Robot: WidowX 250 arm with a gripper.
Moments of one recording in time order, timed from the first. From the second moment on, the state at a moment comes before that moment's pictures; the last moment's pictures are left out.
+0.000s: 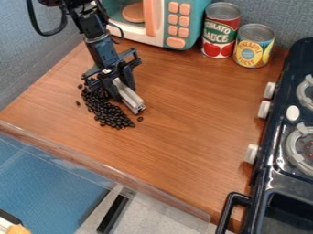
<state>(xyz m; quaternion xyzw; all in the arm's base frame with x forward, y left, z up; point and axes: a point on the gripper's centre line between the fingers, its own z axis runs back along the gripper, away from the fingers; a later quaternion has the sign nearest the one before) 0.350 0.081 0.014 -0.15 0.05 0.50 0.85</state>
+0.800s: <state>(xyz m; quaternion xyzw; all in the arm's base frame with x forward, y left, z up) 0.374 0.041 0.050 -0.16 0.06 0.50 0.85</state>
